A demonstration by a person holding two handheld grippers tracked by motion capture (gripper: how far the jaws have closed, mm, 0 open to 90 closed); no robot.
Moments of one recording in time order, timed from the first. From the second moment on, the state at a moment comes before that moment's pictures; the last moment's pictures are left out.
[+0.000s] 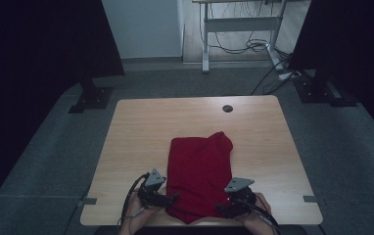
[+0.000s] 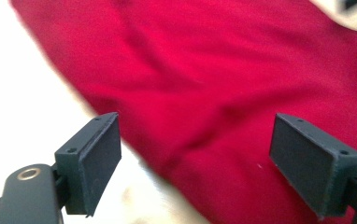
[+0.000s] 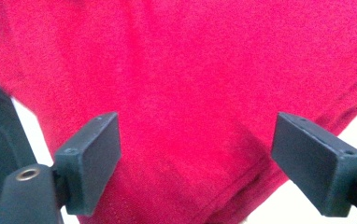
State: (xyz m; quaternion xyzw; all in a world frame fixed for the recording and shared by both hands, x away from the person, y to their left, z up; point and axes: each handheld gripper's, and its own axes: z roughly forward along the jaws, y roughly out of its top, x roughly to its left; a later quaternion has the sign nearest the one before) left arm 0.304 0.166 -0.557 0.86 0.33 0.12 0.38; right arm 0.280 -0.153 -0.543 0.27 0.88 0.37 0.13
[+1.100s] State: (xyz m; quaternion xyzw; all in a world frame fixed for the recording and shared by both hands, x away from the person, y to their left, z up) left arm 0.322 0.235 -0.563 0.82 0.40 0.20 0.36; right arm 0.320 -0.145 -0.559 0.27 0.88 0.36 0.14
